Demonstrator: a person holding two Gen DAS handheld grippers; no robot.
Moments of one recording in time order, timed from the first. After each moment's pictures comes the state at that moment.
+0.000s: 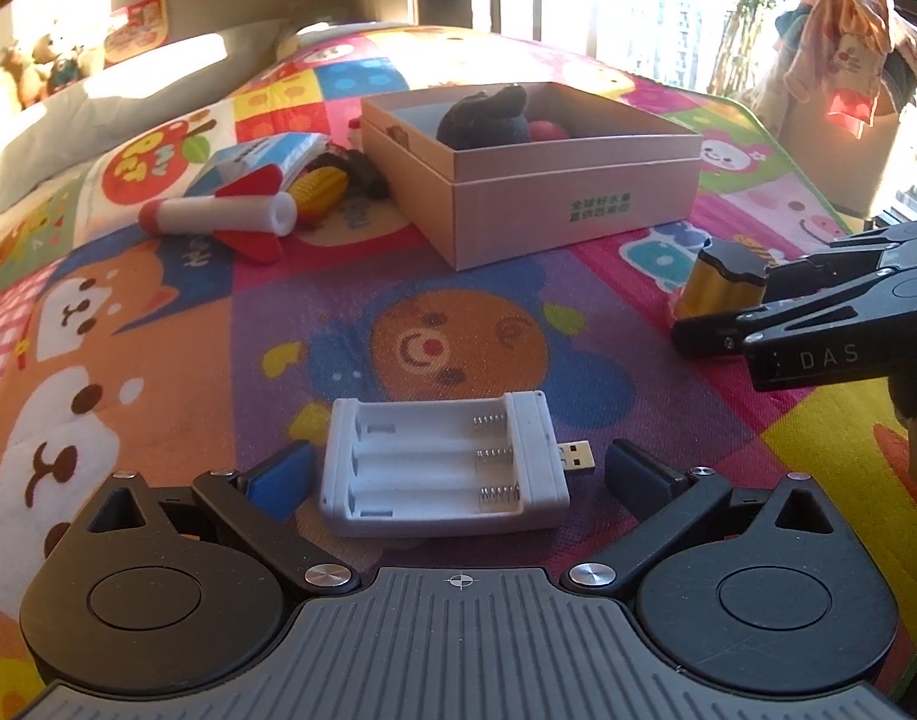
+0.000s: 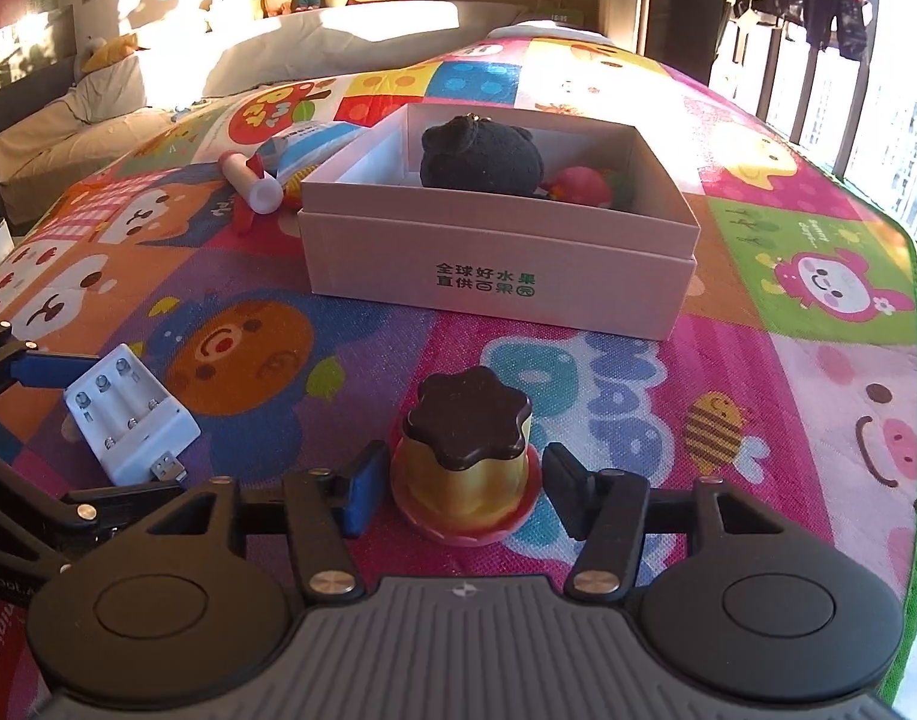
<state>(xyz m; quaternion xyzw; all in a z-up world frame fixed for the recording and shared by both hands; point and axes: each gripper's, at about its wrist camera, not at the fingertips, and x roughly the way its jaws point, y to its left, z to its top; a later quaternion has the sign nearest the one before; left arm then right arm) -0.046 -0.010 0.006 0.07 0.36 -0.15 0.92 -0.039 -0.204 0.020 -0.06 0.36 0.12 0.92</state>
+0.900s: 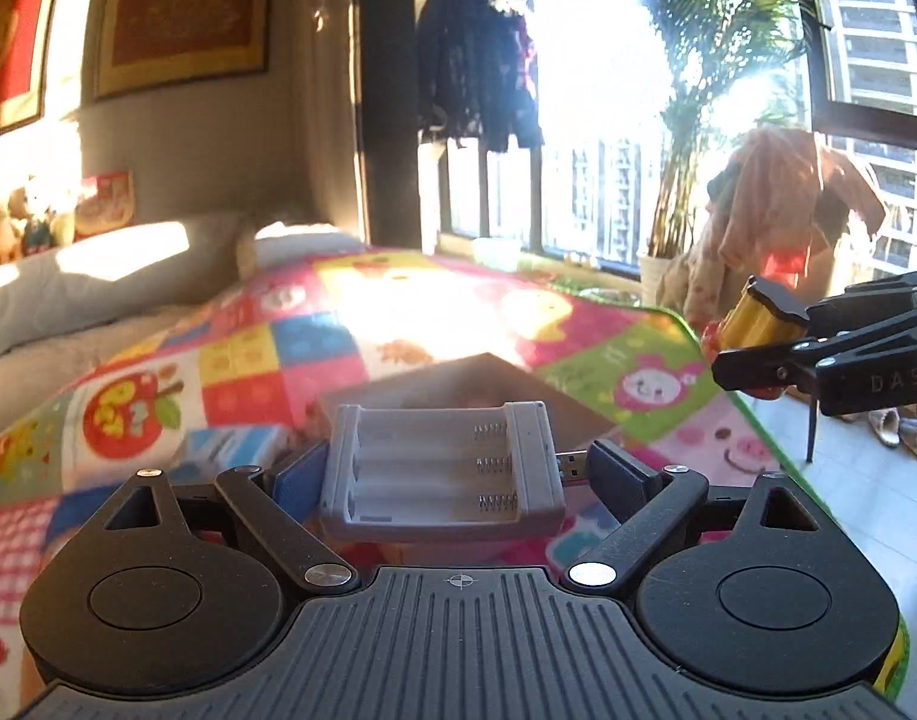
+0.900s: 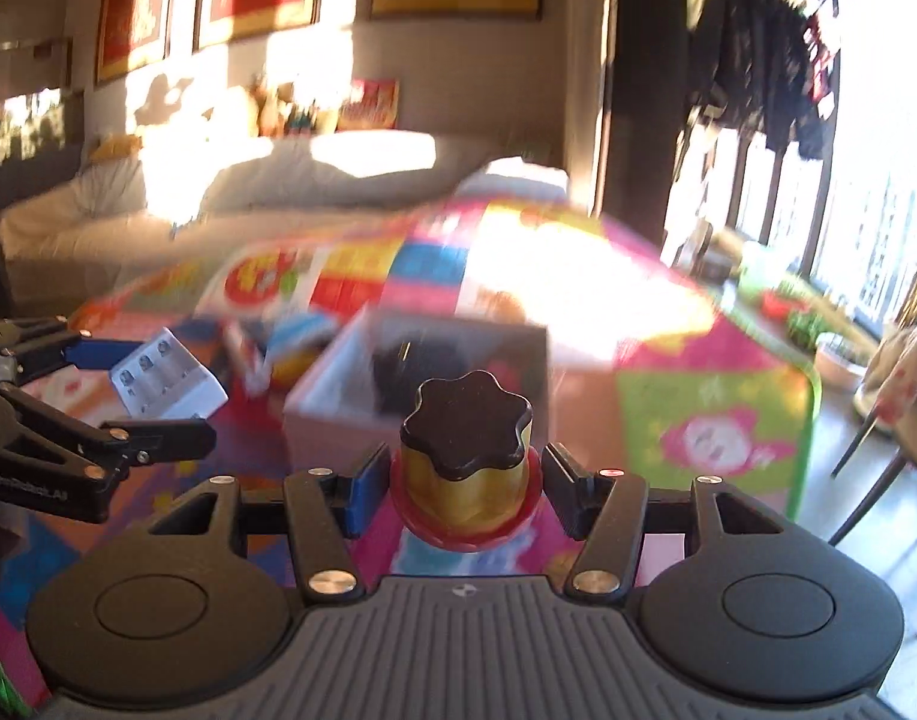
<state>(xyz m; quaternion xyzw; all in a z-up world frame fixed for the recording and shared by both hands) -0.030 -0.036 0.126 0.06 0.17 -0.21 0.96 -0.079 -0.256 0.144 -0.05 0.23 0.11 0.96</state>
